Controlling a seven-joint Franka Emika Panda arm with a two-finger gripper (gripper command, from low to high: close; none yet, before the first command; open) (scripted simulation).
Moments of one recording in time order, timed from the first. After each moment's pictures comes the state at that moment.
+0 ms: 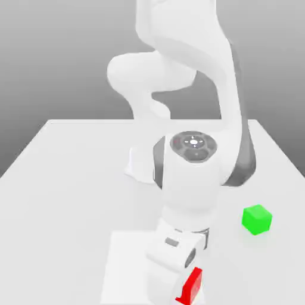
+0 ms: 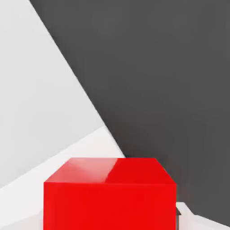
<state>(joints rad) 0.26 0.27 -0.12 -2.44 0.08 2.71 -0.17</state>
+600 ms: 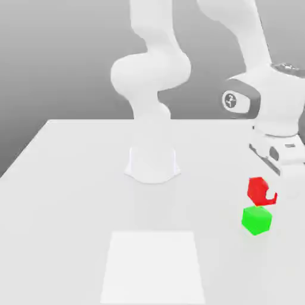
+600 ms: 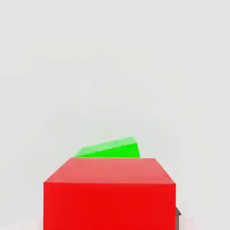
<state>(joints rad) 0.67 0.07 0.11 -2.79 -0.02 2.85 -0.18</state>
